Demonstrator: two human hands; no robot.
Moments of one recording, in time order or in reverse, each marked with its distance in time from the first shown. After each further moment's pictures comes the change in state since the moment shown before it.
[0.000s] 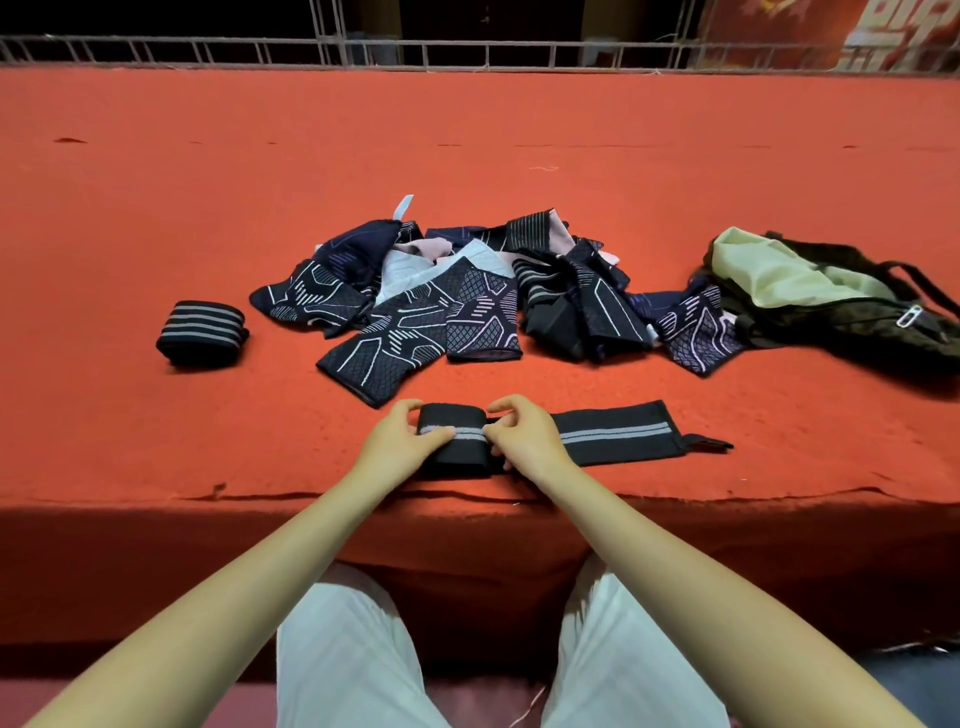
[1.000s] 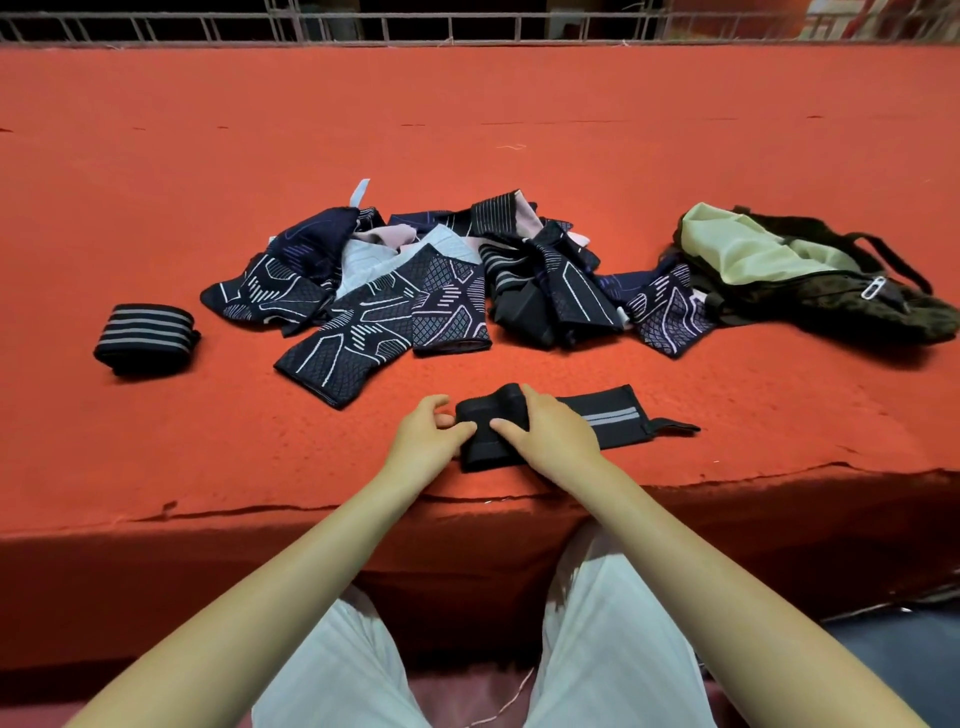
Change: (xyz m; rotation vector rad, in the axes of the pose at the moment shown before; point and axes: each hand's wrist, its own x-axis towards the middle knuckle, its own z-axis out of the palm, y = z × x) left_hand -0.001 0.033 0.053 -0.222 -0.097 -0.024; right_hand -0.003 0.025 -0.051 -0.697 0.068 -0.062
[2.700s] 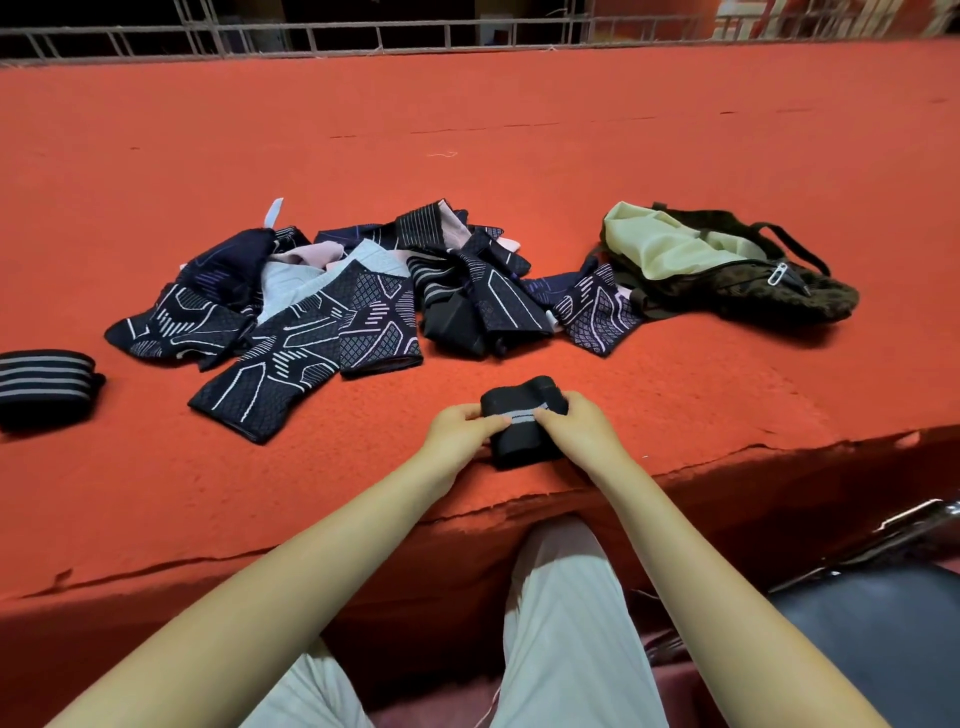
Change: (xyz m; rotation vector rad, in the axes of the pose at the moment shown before) left_hand 0.012 0.045 0.096 -0.198 -0.322 -0.016; right_hand -0.002 0.086 -0.044 0.504 0.070 0.315
